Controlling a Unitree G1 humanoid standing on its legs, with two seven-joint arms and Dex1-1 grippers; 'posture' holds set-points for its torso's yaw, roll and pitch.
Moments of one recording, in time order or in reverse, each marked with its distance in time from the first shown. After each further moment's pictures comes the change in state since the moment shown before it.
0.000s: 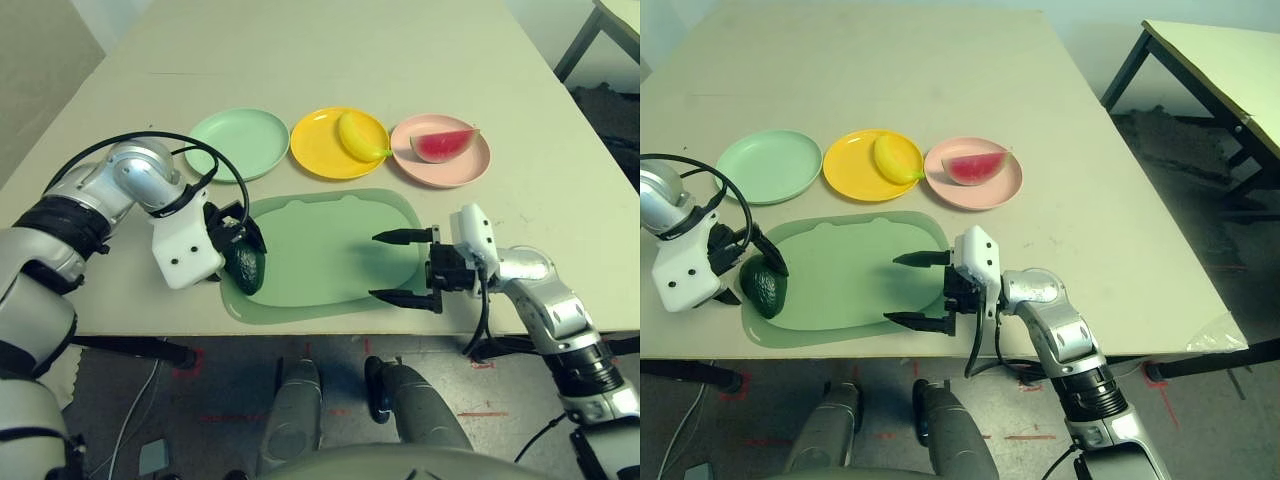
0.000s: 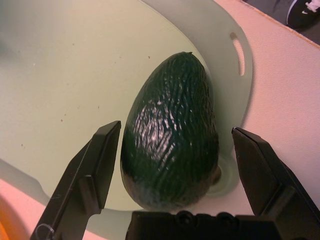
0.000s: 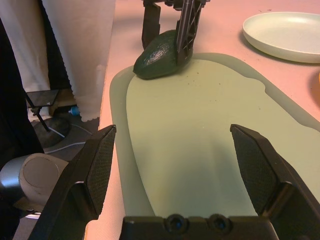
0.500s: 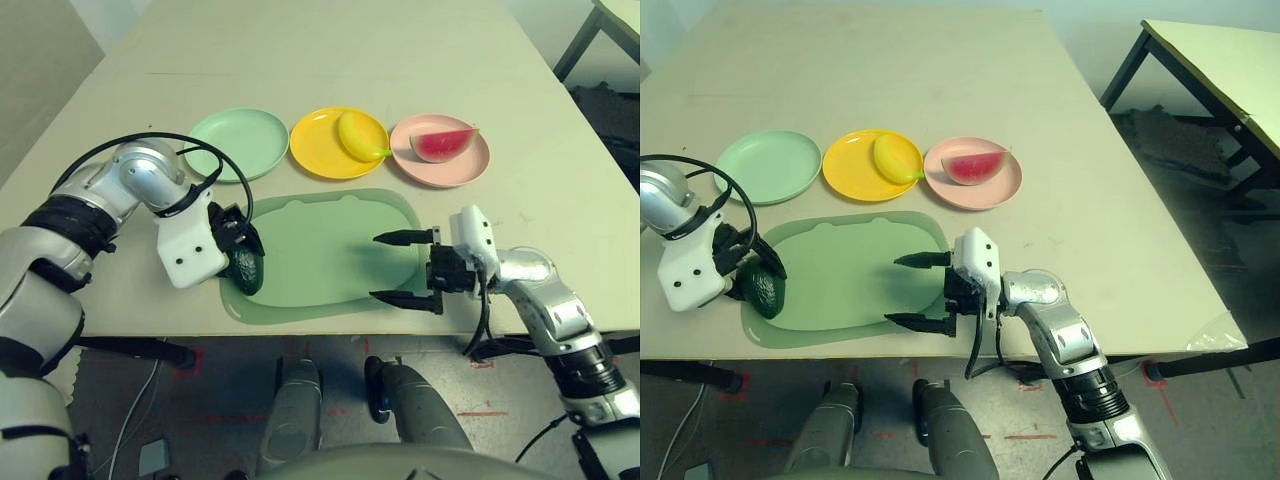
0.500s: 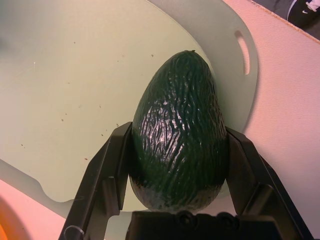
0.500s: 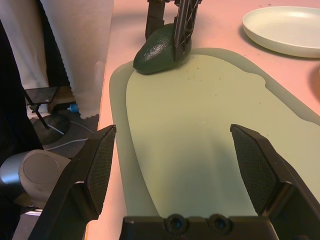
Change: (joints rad) left arm 0.000 -0.006 0.006 0.008 0.002 0.015 0.000; right arm 0.008 -0.010 0.006 -0.004 -0.005 -0.001 -0.008
